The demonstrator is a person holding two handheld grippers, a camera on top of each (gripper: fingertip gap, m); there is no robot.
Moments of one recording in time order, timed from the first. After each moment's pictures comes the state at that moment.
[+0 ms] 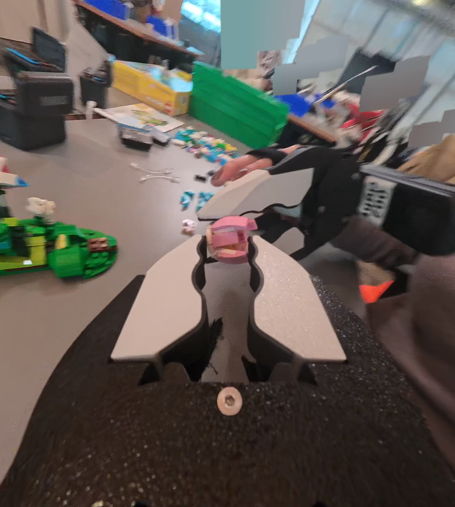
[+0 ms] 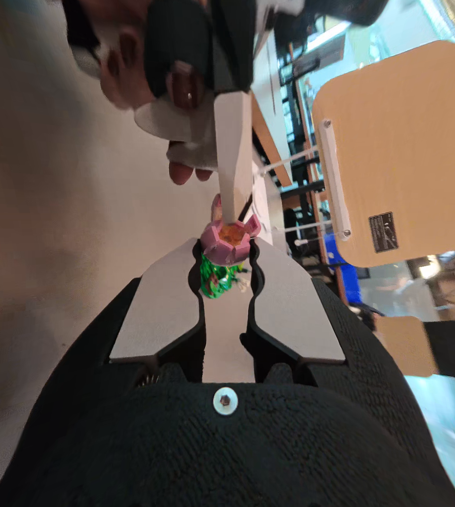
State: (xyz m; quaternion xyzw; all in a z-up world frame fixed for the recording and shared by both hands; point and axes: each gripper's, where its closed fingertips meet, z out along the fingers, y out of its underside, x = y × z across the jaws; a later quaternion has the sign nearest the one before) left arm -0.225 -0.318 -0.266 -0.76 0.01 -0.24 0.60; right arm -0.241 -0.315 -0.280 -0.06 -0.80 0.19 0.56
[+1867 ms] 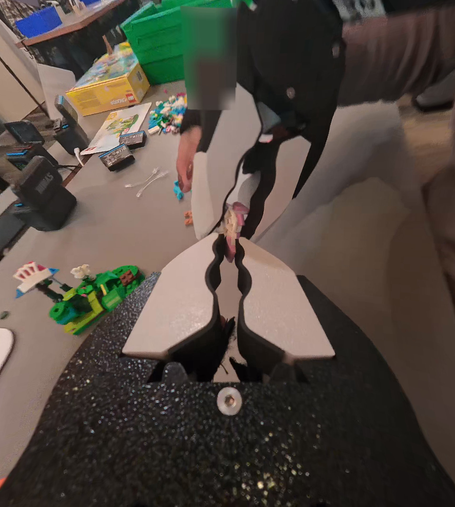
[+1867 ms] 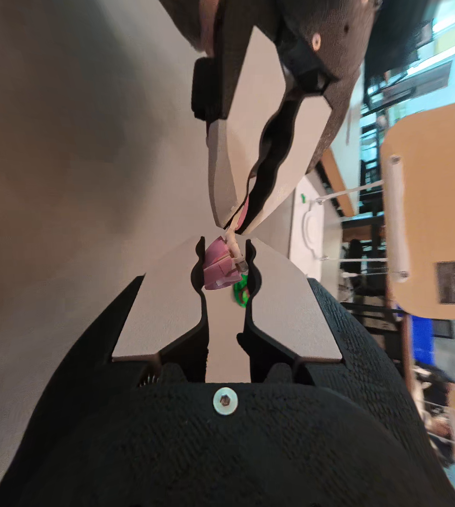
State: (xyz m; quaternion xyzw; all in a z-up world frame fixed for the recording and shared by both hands) left arm -0.193 -0.337 -0.264 -0.80 0.26 -0.04 0.55; right arm -0.206 -0.337 -0.276 -0.01 -0.87 0.24 0.42
